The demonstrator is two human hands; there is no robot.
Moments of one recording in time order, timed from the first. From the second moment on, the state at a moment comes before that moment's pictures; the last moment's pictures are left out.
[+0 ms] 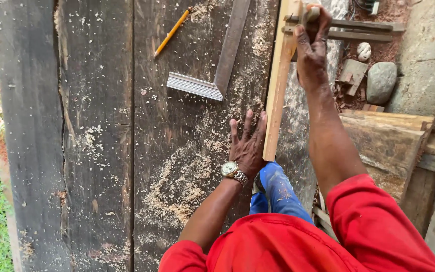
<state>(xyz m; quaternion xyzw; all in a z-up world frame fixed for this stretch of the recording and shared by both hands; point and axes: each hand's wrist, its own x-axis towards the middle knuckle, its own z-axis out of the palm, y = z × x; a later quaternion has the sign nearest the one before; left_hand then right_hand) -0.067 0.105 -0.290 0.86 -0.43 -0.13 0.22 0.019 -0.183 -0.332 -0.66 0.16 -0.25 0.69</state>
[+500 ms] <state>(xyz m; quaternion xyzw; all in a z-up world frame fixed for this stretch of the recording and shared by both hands) -0.074 0.106 -0.297 0.88 -0.43 -0.11 0.20 -0.016 -0.165 -0.324 -0.81 0.14 -0.20 0.54</state>
